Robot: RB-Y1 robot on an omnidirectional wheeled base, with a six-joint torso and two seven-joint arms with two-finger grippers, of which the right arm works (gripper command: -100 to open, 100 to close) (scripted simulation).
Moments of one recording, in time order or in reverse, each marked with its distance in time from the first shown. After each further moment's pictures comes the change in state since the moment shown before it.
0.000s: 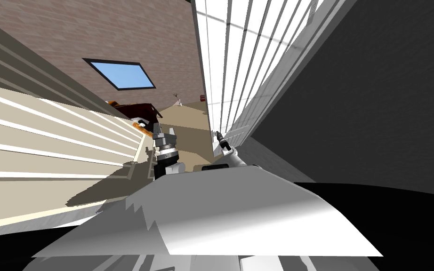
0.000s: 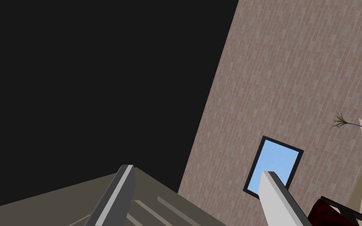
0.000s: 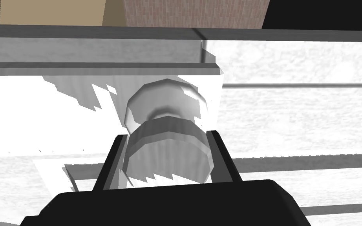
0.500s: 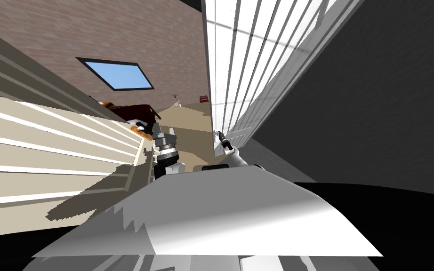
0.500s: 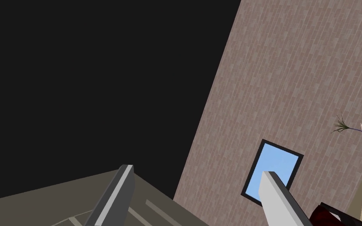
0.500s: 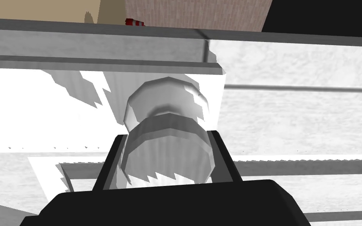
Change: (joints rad) arm -0.005 -0.023 -0.037 0.021 -0.007 -0.002 0.007
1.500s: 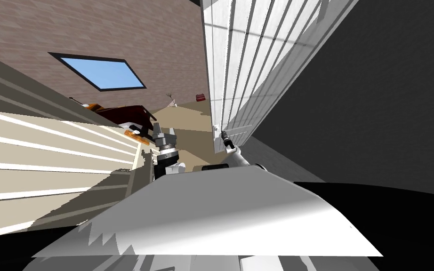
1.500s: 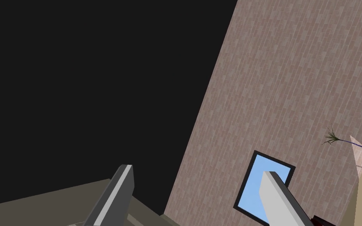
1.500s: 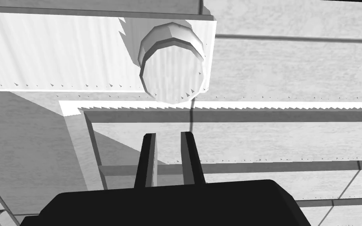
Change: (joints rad) arm -0.016 -0.012 -0.071 0.007 -0.015 -0.001 0.014
